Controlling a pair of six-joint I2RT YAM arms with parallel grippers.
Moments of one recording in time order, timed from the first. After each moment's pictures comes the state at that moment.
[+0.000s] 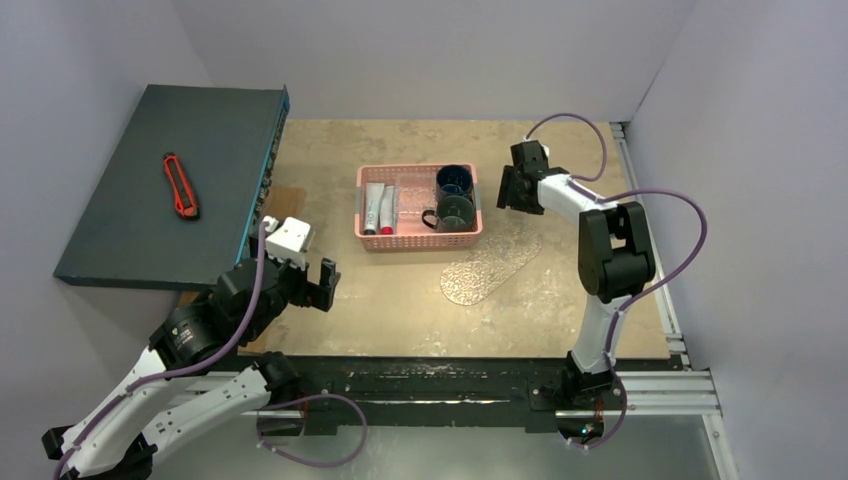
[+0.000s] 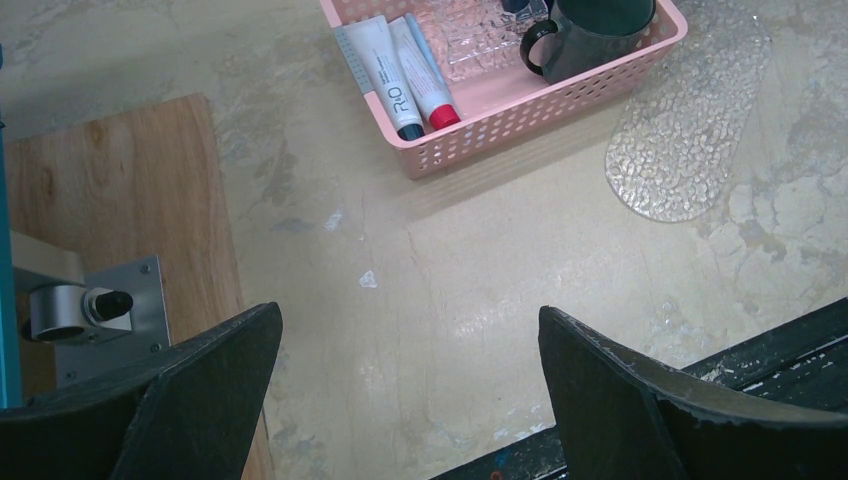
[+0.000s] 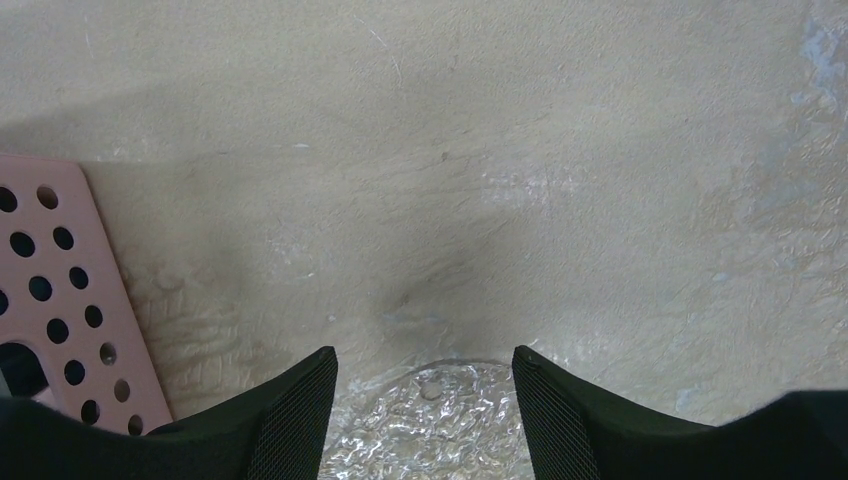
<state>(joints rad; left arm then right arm) -0.85 0.55 0.95 -0.88 -0.45 -0.20 0.23 1.94 1.36 -0.40 0.23 0.38</state>
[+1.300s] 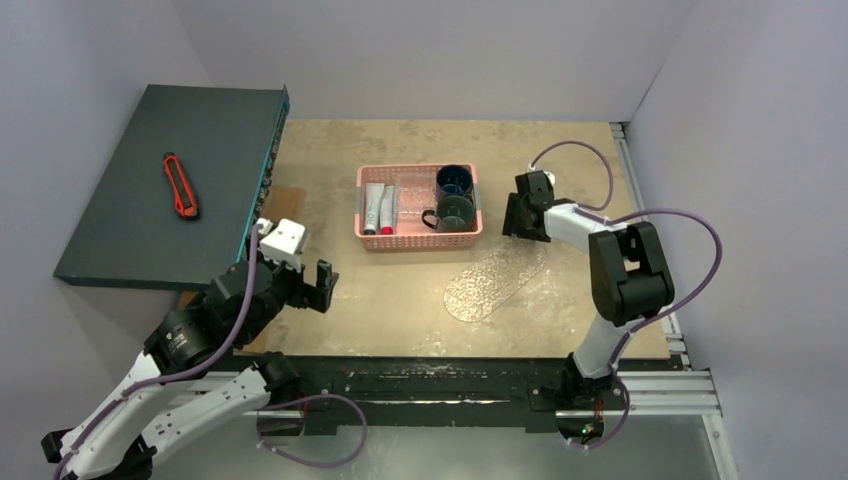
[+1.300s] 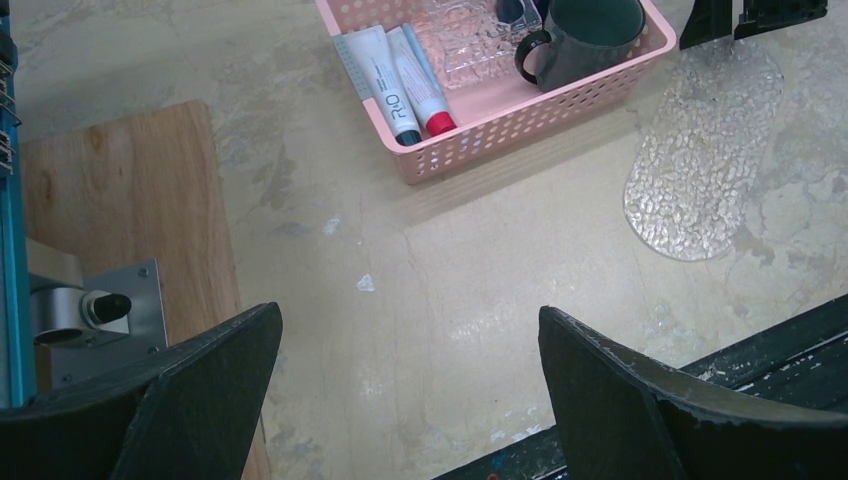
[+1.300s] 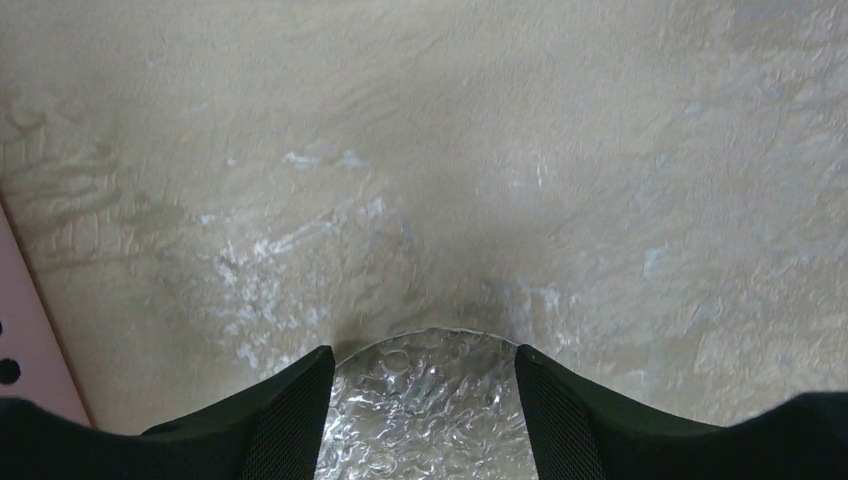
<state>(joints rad) -0.85 0.52 0.95 -0.88 -0.45 -0.20 0.24 1.78 1.05 -0.27 0.25 0.39</state>
